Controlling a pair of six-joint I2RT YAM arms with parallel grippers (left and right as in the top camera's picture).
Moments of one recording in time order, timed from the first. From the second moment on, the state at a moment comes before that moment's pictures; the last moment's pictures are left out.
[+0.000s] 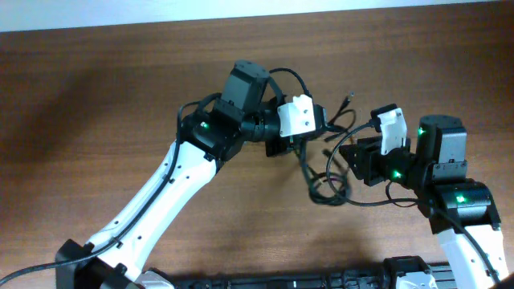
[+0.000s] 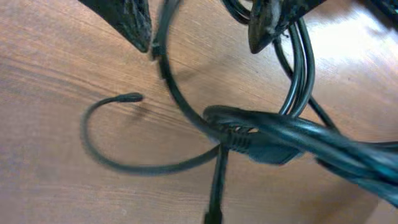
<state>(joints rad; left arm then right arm) -0.61 1.56 1.37 -0.54 0.65 0.70 0.01 0.92 0.87 -0.75 -0.52 -0.03</state>
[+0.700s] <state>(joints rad) -0.57 1.55 1.37 -0.52 0.62 0.58 0.01 1.05 0.87 -0.76 -0.49 -0.03</state>
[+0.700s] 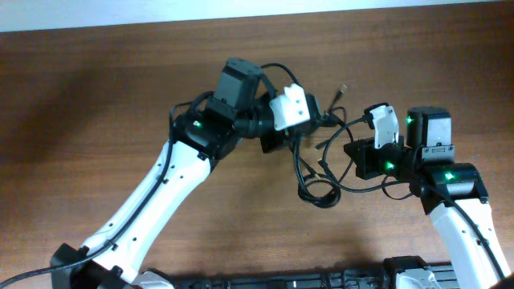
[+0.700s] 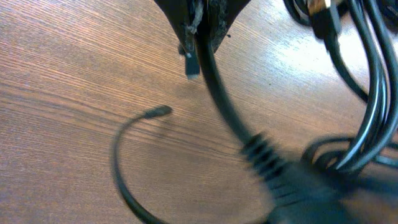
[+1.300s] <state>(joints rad) -0.49 1.55 1.37 -0.52 0.66 0.30 0.01 0.92 0.87 -0.73 -0.59 0.01</state>
